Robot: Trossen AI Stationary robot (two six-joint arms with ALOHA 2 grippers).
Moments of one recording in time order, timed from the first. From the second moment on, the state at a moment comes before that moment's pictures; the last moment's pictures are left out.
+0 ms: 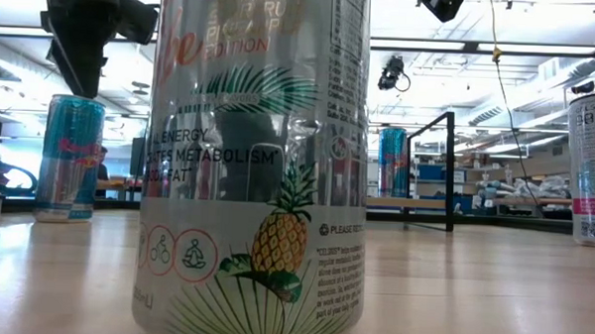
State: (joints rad) left arm -0.12 1.12 0.97 -1.20 -0.14 -0.75; right arm 0.31 1.18 0.99 -0.26 0.11 0.43
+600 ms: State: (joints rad) left arm -0.14 1.13 0.97 -1.21 -0.13 -0.77; right arm 0.31 1.18 0.99 -0.26 0.11 0.43
